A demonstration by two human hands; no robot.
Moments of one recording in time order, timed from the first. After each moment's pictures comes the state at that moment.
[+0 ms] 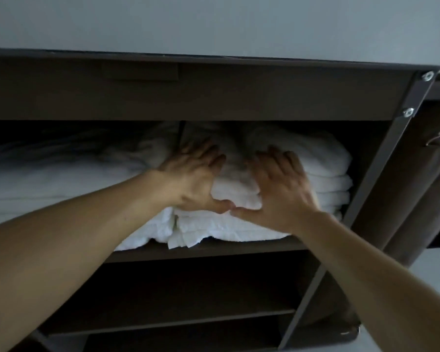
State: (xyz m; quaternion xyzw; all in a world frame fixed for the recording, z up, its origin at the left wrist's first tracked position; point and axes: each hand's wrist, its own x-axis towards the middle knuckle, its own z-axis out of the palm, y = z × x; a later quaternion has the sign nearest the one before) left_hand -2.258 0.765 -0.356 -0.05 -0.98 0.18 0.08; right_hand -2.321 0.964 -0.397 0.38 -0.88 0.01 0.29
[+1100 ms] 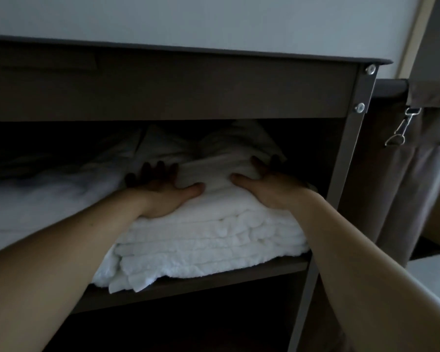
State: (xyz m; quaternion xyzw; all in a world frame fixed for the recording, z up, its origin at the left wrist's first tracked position) left_hand -2.329 0.757 -0.392 0.15 -0.99 -0.05 0.02; right_hand -2.419 0.997 -0.399 0.17 -0.97 0.18 0.03
